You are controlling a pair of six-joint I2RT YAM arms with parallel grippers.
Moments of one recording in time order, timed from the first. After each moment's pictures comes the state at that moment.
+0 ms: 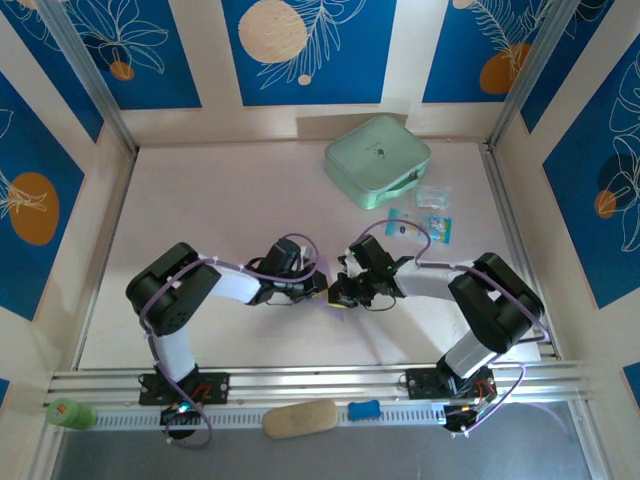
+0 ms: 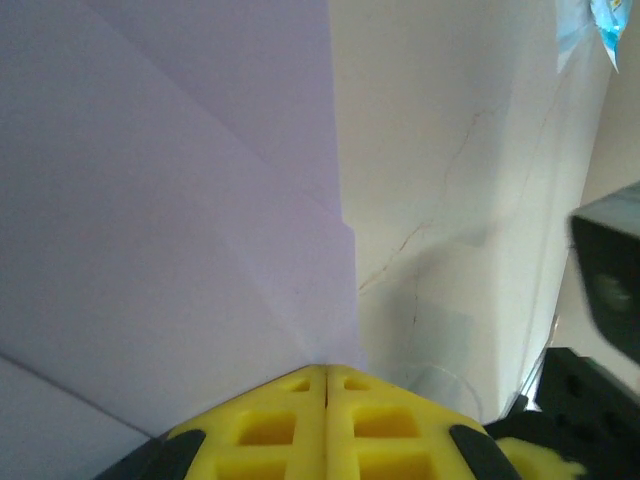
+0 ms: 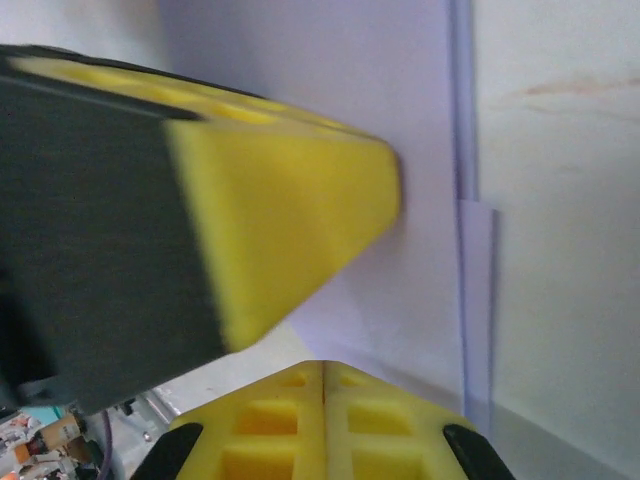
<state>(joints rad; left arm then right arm) -0.74 1.81 0.69 0.38 0.45 -1.10 0.66 1.60 0.66 -0.13 -0.57 0.78</state>
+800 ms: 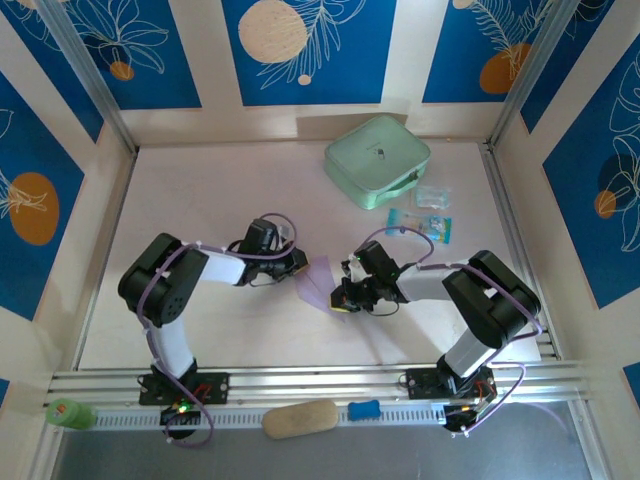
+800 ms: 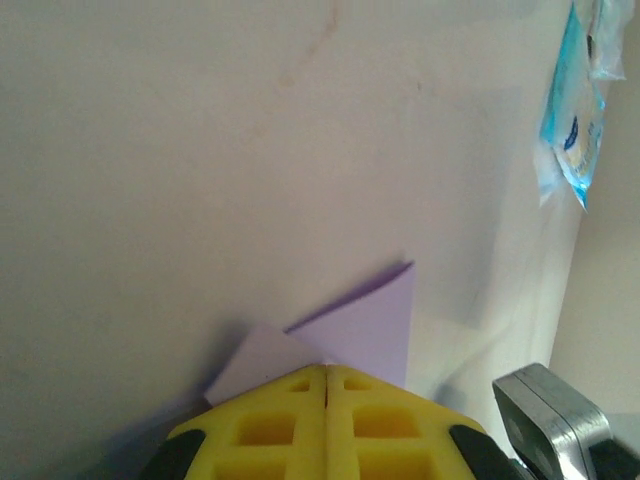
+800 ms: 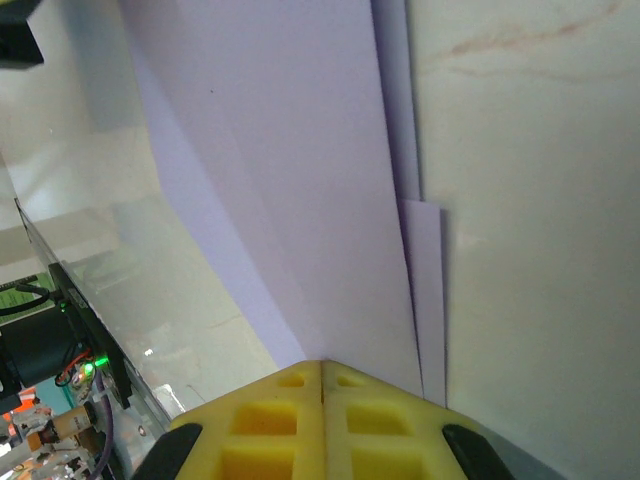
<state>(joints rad) -0.51 1.83 0.76 0.31 0.50 -0.99 0.63 1.61 0.57 0.00 -0.62 0.77</state>
